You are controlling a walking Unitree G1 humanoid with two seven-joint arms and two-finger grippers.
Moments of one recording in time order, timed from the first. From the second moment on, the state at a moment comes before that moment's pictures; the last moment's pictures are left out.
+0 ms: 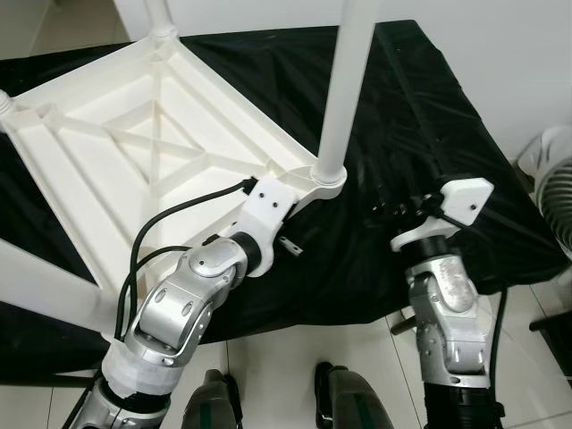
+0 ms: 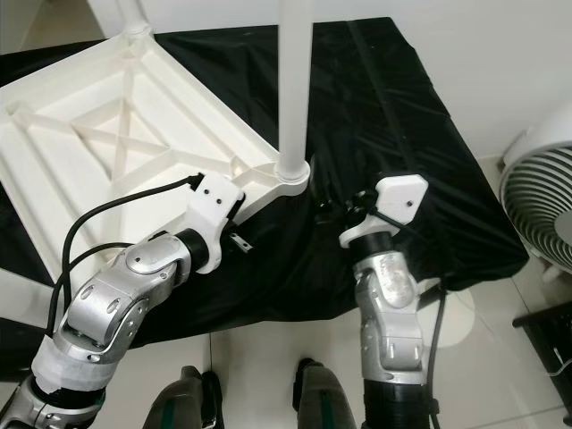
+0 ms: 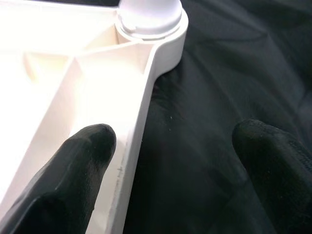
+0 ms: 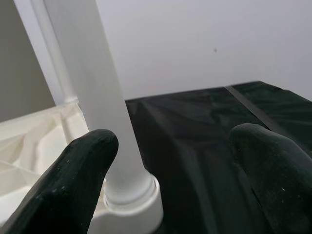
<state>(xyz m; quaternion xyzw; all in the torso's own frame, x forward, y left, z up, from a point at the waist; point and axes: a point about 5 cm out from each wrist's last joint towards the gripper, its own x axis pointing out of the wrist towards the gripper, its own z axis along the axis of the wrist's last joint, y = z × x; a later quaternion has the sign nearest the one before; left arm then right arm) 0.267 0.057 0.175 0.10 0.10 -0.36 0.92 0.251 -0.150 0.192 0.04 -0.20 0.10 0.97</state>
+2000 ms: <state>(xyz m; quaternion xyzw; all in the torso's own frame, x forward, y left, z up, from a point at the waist) 0.306 0.033 0.164 0.11 0.08 -0.34 0.93 0.243 -0.139 0.191 0.06 -0.13 0.10 0.98</state>
